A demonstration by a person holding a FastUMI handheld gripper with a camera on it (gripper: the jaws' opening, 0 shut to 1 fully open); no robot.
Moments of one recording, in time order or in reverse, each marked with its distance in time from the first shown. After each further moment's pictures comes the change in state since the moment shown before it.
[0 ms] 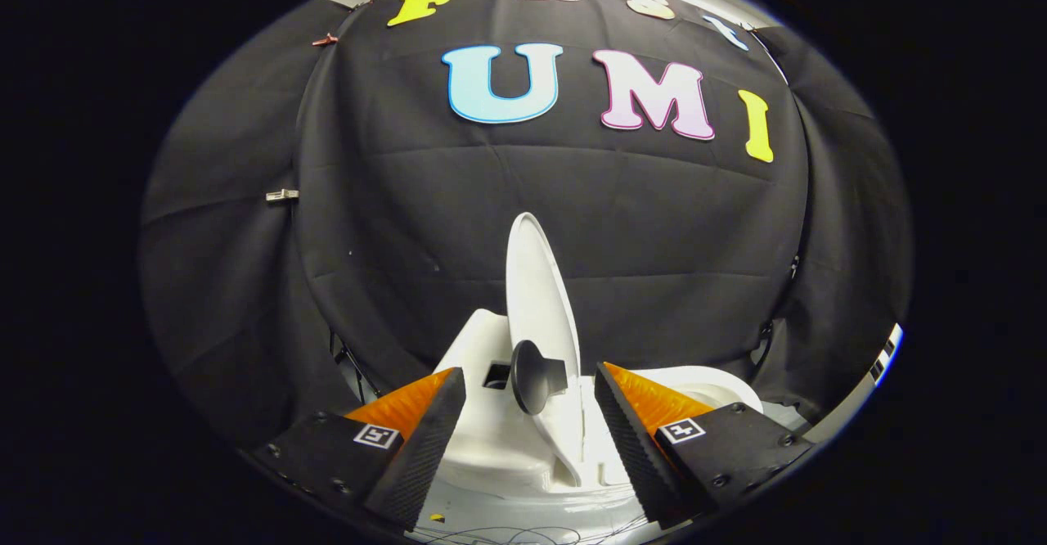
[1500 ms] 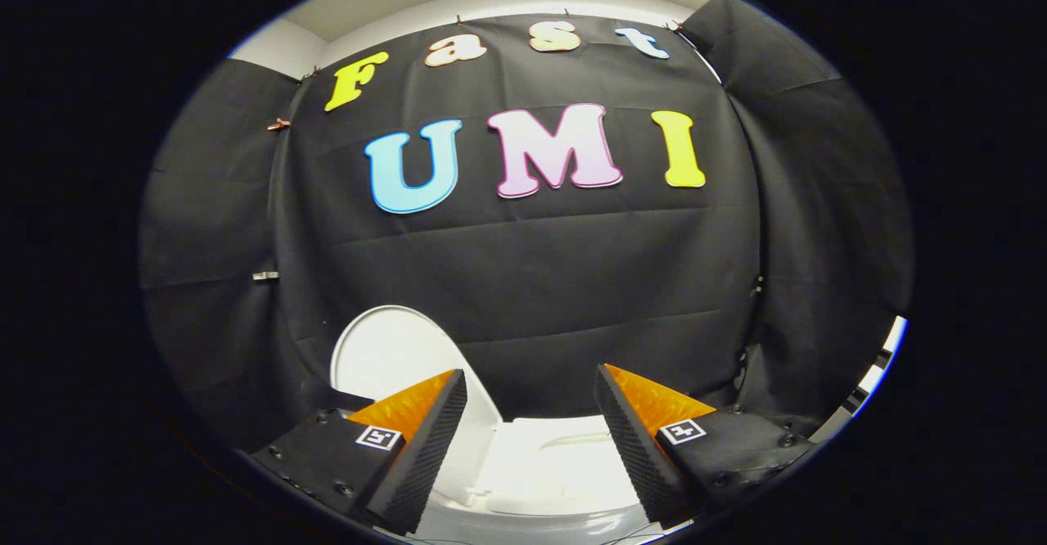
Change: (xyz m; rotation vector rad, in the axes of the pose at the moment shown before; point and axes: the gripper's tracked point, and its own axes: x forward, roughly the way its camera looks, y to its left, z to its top) arm -0.064 -0.265 0.079 0.117 -0.205 -0.004
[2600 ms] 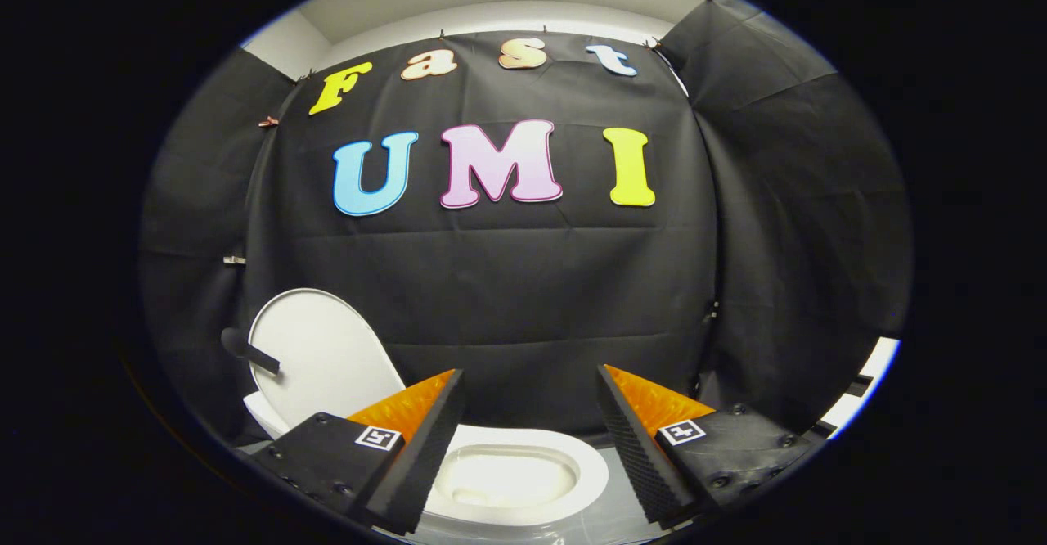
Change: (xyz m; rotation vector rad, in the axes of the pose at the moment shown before) arm -0.007 -0.132 -0.014 -0.067 -0.098 -0.051
